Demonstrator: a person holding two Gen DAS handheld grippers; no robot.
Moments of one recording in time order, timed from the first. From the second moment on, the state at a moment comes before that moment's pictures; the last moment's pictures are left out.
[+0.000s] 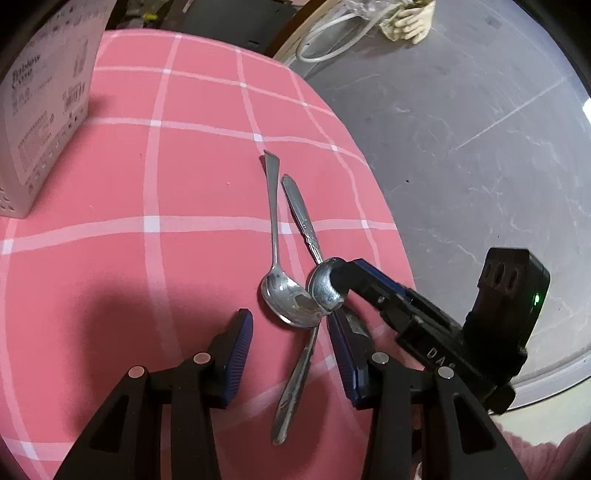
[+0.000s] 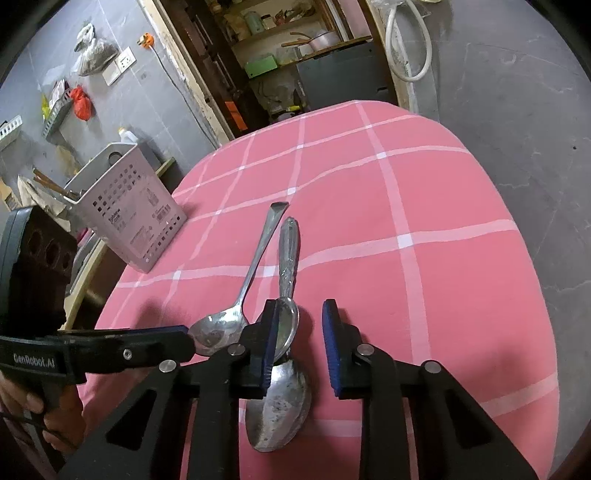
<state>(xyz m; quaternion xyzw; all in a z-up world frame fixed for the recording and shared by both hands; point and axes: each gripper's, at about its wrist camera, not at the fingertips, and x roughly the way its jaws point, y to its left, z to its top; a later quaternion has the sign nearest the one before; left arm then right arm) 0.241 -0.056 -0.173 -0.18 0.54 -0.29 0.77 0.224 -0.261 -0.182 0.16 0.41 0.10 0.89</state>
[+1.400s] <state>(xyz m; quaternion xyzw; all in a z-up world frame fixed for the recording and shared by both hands) 0.234 0.018 -0.020 -0.08 0.35 -0.17 0.92 0.211 -0.256 -0.032 0.14 0.22 0.11 0.96</state>
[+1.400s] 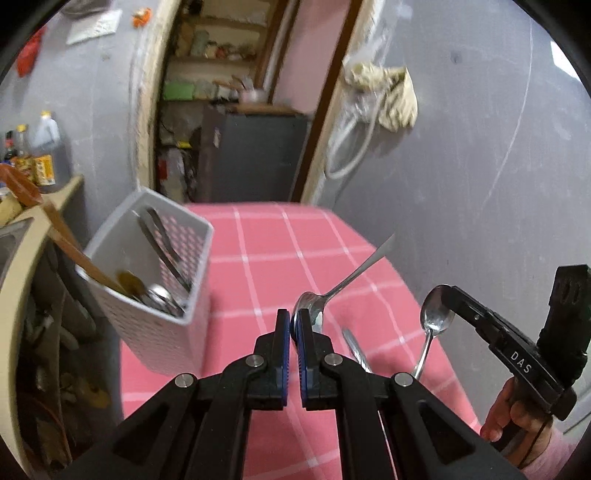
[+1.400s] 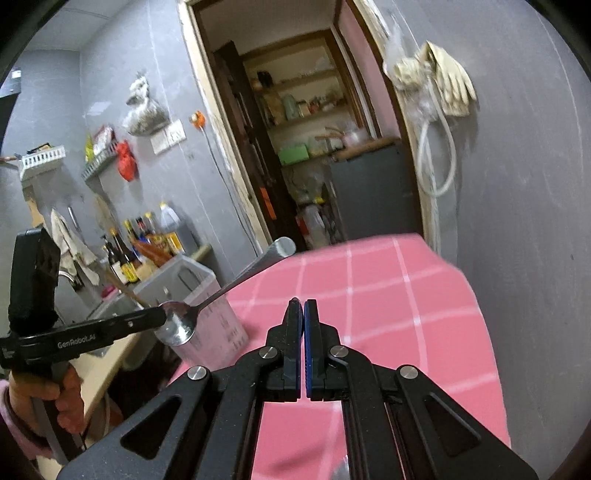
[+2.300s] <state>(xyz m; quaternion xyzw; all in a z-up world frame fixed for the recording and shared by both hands) 0.239 0.100 0.061 -0.08 0.26 -0.02 0.96 0.306 -0.130 0.070 0.06 0.12 0.20 0.97</state>
